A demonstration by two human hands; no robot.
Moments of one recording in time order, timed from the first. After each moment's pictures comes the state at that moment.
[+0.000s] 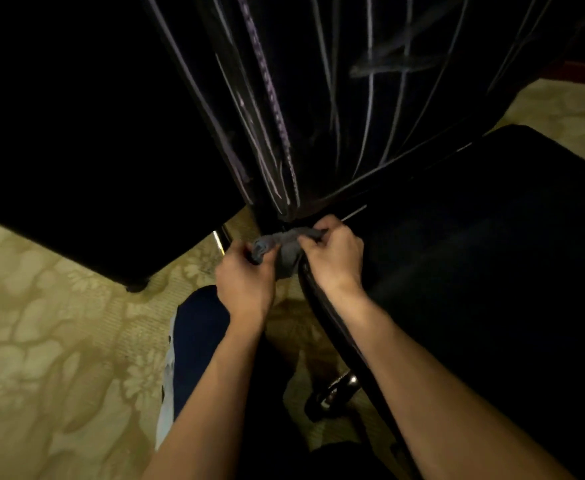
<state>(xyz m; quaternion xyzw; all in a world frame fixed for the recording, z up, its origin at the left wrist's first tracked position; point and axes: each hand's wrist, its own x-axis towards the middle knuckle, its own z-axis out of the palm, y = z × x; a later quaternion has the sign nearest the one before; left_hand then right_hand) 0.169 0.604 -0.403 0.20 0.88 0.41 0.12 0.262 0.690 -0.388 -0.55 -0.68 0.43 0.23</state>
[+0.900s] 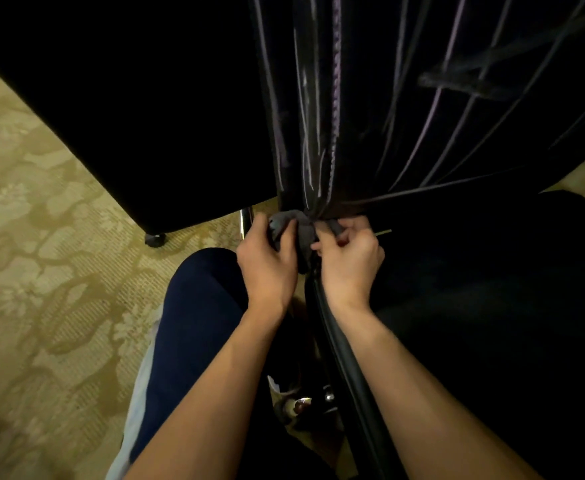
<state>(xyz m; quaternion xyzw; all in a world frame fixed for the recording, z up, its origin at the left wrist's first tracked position) 0.203 0.612 -0.392 0.21 0.81 0.55 -0.02 0.269 0.680 -0.374 -0.47 -0.66 0.48 0.34</state>
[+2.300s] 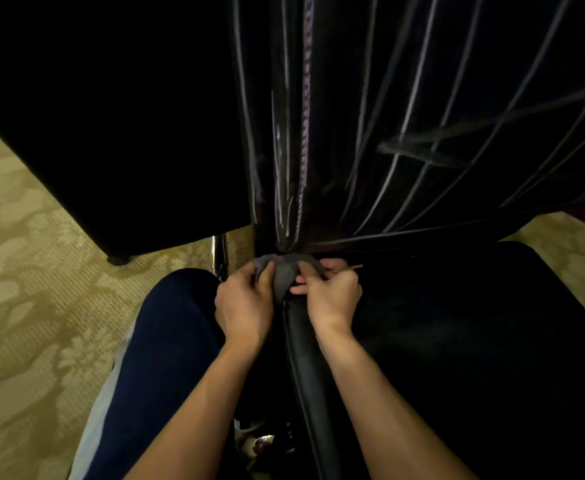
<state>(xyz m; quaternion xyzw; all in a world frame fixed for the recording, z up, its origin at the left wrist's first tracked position) 0.205 0.631 -0.408 0.11 0.89 0.44 0.10 0.267 0.717 -0.391 -0.52 -0.58 0.57 0.24</state>
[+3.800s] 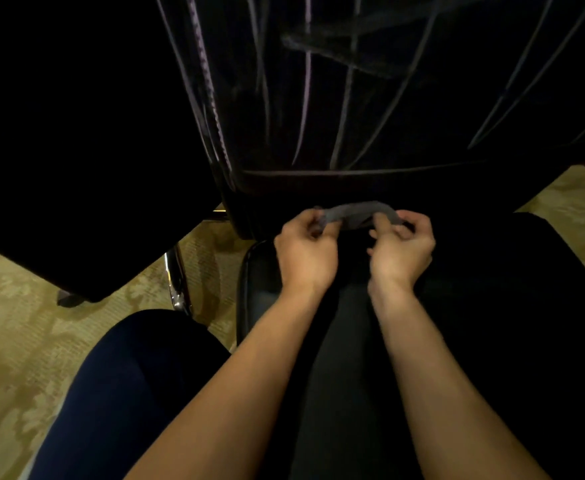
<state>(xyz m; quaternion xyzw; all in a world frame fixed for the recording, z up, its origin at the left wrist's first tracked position) 0.275 0.781 -0.381 0.21 0.74 0.60 0.22 0.343 0.837 -0.388 -0.58 -0.42 0.47 0.50</state>
